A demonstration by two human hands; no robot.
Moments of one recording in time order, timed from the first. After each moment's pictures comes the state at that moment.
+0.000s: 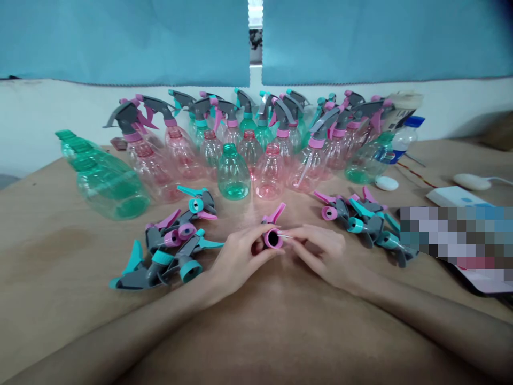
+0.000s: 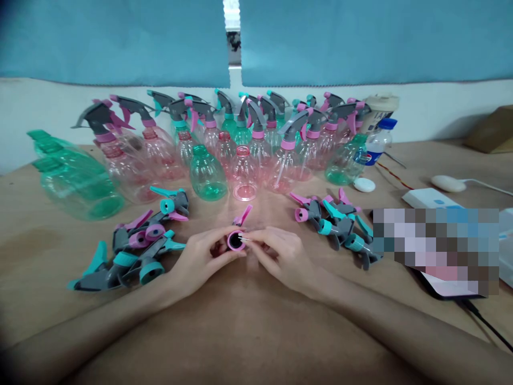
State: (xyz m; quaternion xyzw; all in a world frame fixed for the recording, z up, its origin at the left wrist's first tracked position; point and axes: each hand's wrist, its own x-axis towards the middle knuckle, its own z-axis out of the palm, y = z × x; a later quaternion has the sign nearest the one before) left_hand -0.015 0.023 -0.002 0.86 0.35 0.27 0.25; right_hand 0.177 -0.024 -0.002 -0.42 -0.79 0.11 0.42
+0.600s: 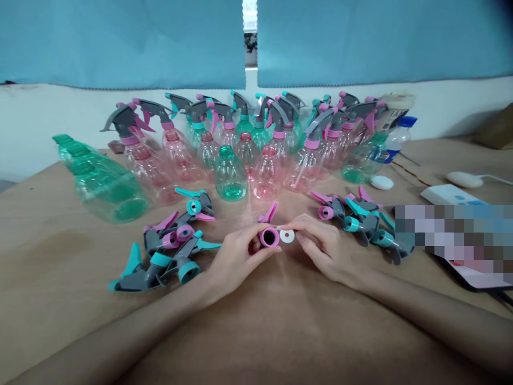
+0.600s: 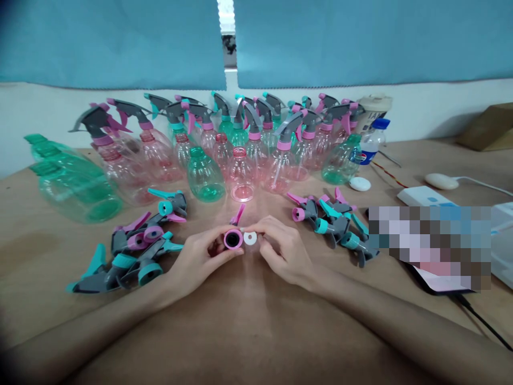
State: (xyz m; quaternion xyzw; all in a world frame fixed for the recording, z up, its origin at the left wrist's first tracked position) left_hand -0.015 0.023 0.005 0.85 0.36 0.25 0.28; right_hand 0.182 -0.019 -0.001 -0.41 -0.76 0.18 0.46
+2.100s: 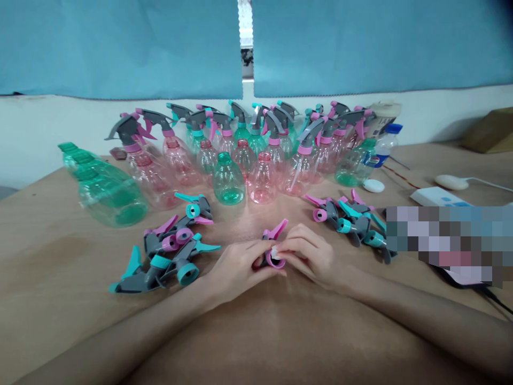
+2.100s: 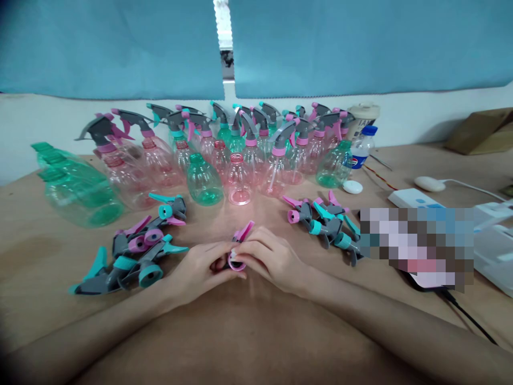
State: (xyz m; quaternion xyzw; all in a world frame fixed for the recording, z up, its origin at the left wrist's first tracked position) left_hand -0.018 0.016 -0.002 0.92 0.26 0.21 0.20; right_hand 0.181 -0.018 -0.026 -0.30 -0.83 0.04 0.48
